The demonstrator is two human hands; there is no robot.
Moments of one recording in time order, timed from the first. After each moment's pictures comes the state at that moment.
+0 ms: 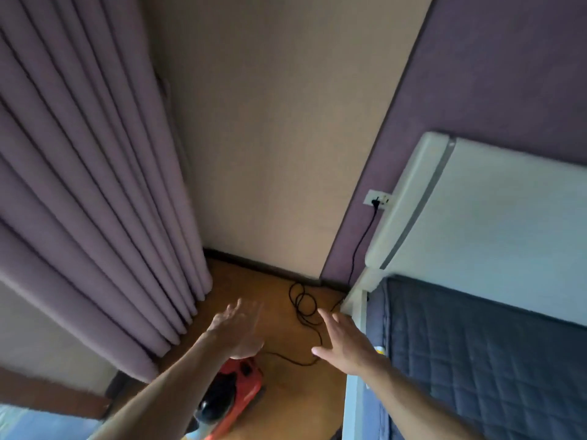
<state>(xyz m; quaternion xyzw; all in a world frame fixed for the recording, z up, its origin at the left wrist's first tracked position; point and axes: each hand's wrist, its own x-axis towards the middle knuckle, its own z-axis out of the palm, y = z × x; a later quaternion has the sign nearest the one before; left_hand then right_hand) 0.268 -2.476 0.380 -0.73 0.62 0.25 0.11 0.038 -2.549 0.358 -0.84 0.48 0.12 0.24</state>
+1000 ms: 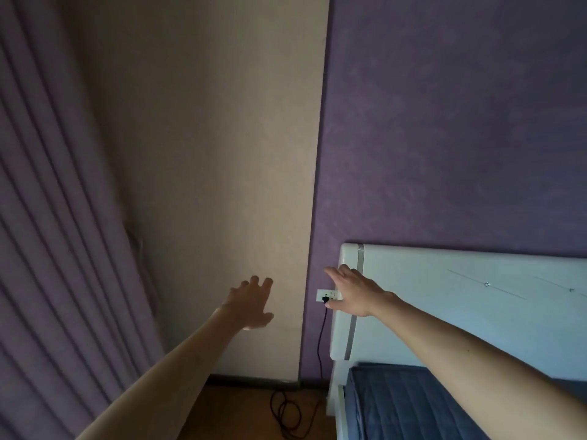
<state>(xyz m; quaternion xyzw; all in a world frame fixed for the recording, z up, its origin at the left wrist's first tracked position) 0.222 -2.615 0.666 -0.70 0.71 0.02 0.05 -0.020 -2.682 0.690 -0.87 0.48 0.01 0.05</state>
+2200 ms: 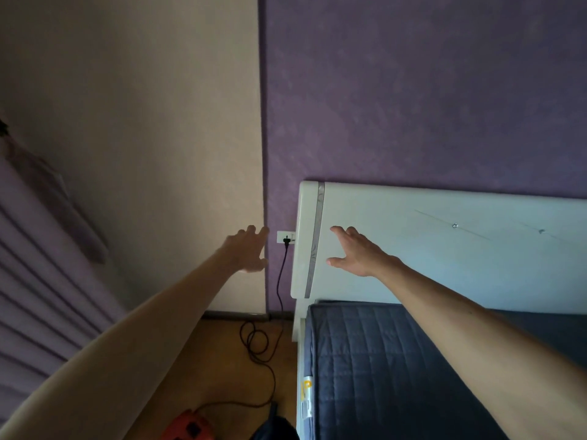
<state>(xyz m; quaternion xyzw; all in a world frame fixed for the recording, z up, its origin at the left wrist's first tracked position) 0.105 -2.730 0.599 -0.67 0.74 0.08 0.07 -0.159 -2.757 0.619 -0.83 0.54 0.01 0.14</state>
